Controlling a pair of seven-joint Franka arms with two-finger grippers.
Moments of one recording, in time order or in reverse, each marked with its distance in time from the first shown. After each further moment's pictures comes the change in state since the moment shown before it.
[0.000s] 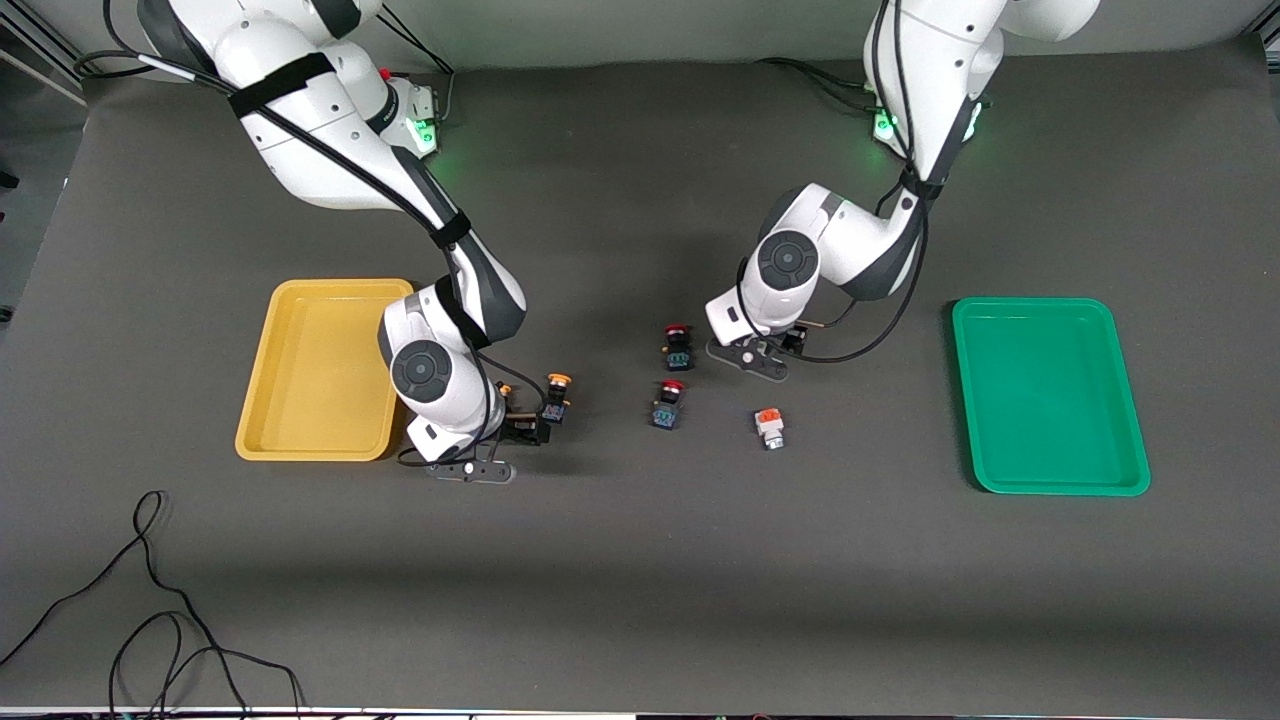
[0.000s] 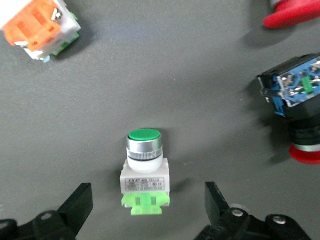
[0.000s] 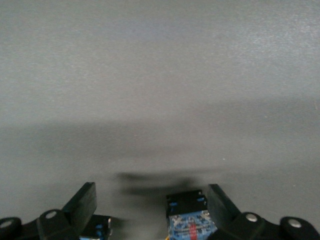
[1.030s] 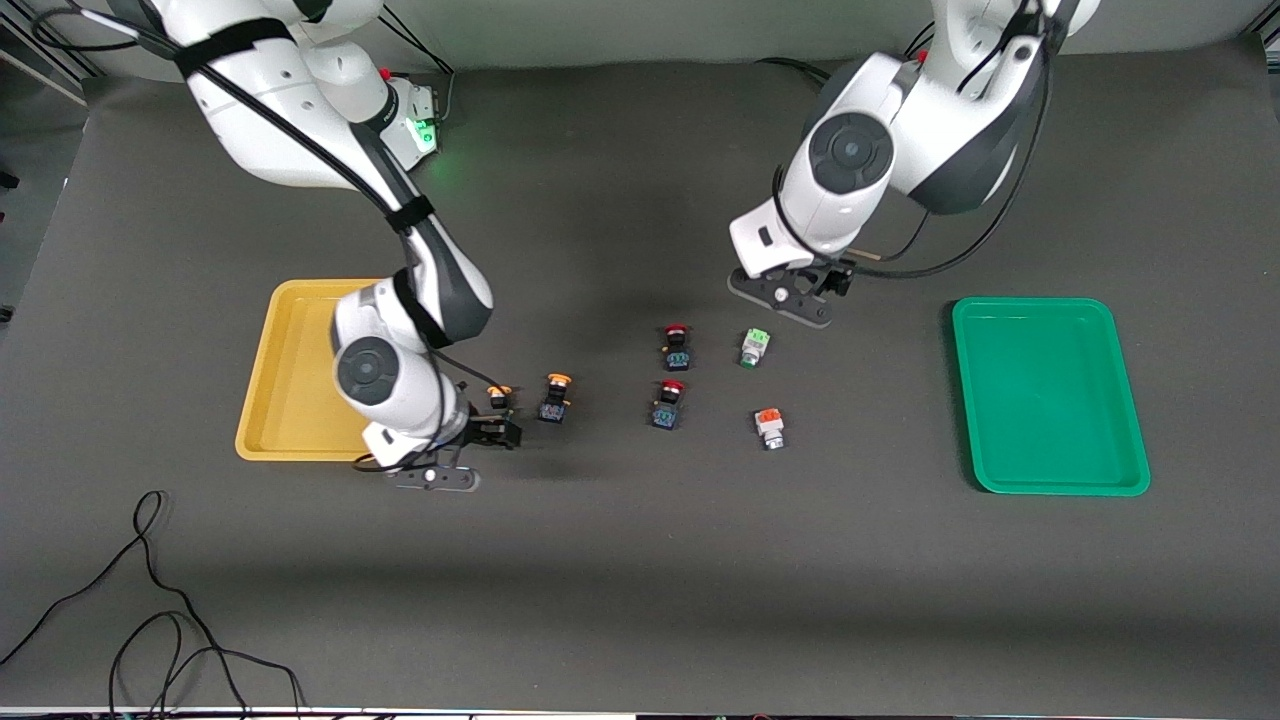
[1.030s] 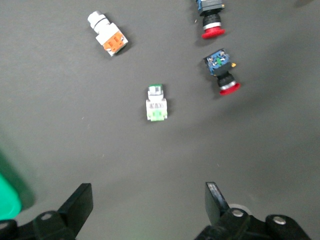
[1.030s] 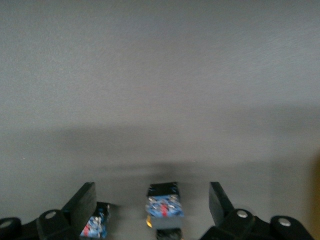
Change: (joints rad) left arm 0.032 -0.339 0.011 0.096 -0.009 -0.472 0.063; right arm -0.046 -0.068 0.013 0.024 0.000 -0.074 -0.042
